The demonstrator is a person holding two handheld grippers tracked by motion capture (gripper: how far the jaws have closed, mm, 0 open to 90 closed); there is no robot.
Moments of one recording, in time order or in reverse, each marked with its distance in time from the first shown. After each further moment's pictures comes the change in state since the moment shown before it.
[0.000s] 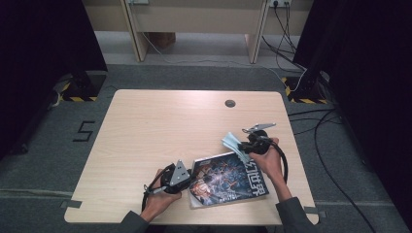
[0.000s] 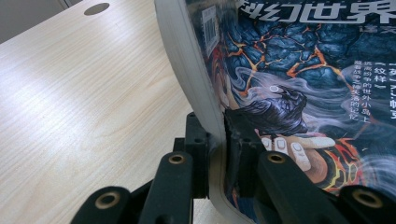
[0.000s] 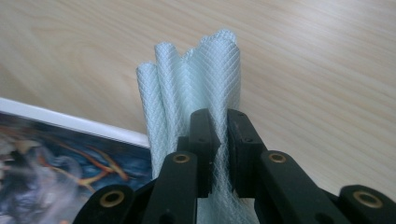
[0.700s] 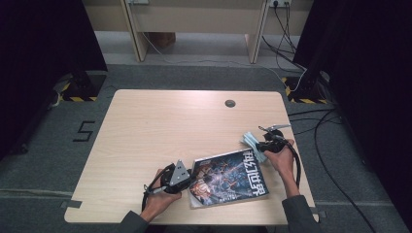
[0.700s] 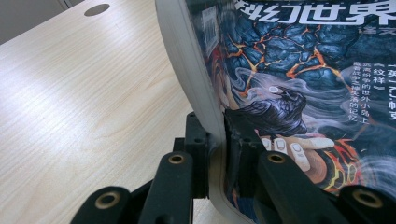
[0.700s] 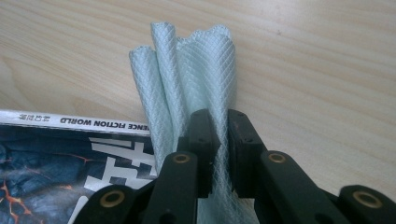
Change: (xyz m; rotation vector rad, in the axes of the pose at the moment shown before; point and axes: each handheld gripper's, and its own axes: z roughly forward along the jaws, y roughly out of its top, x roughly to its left) left arm 0.001 0.000 -0.001 -0.003 -0.004 -0.005; right arm -0.055 -0.025 0.001 0.051 -0.131 0.112
